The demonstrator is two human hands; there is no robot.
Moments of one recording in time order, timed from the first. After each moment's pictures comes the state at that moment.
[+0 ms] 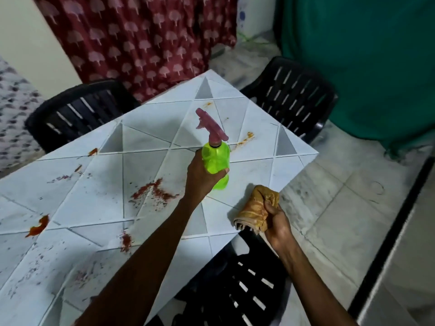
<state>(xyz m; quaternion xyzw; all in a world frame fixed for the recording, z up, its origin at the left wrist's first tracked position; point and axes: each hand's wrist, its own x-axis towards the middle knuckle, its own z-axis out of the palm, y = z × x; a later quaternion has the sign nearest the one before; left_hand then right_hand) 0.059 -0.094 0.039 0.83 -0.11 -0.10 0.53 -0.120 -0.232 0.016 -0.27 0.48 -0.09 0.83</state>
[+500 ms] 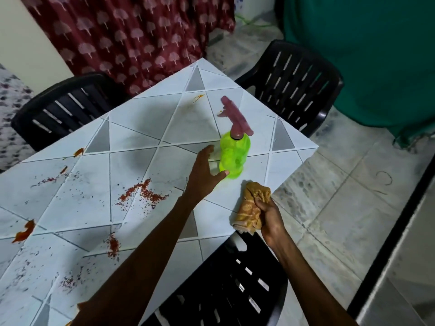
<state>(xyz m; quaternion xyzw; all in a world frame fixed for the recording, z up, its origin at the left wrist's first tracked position) 0.066 -0.134 -0.004 0.84 -0.22 -0.13 0.48 -0.109 -0.264 -0.010 -0.34 0.46 -0.05 0.82</state>
